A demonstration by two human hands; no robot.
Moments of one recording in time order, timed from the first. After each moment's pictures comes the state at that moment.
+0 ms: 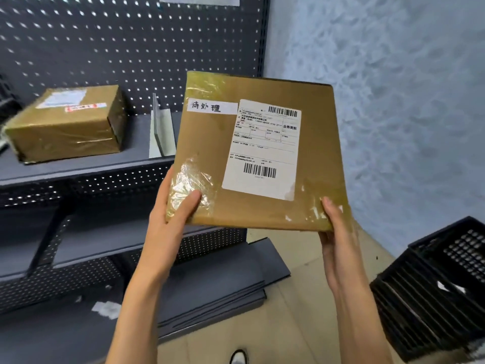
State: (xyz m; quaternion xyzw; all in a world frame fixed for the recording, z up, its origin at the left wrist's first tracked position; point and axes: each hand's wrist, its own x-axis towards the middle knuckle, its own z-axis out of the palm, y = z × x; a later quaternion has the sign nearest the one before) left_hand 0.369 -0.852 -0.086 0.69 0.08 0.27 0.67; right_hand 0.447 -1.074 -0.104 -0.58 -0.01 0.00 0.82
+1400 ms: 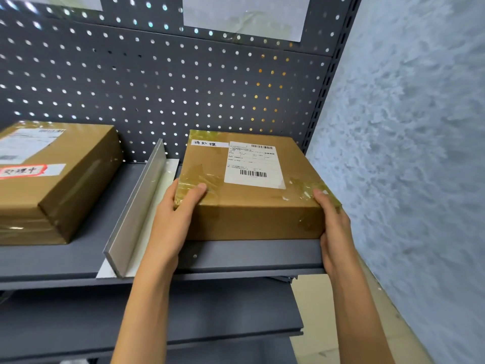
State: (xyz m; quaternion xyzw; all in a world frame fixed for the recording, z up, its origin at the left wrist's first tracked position) left_hand 0.631 -0.741 -0.066 0.62 0.25 0.33 0.67; right_hand 0.766 -0.930 -0.074 -0.63 -0.06 0.11 0.77
